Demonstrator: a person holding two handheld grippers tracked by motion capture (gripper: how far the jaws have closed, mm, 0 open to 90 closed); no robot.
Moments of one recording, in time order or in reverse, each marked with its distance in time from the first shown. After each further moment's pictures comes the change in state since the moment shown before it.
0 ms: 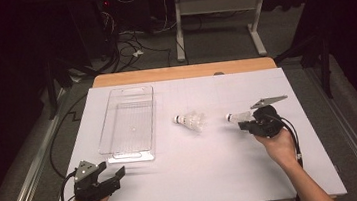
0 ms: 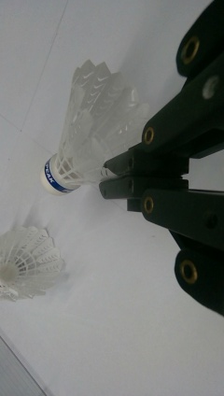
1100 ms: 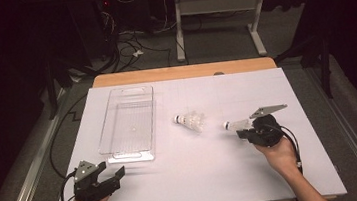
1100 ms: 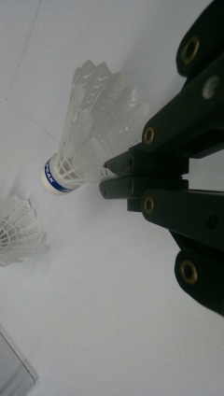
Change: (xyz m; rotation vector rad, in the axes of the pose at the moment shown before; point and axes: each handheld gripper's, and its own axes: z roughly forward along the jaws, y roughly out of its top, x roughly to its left) left arm 0.000 0.000 0.000 -0.005 0.001 -0.003; right arm 0.017 -0.016 -0.004 0.000 0.039 -0.039
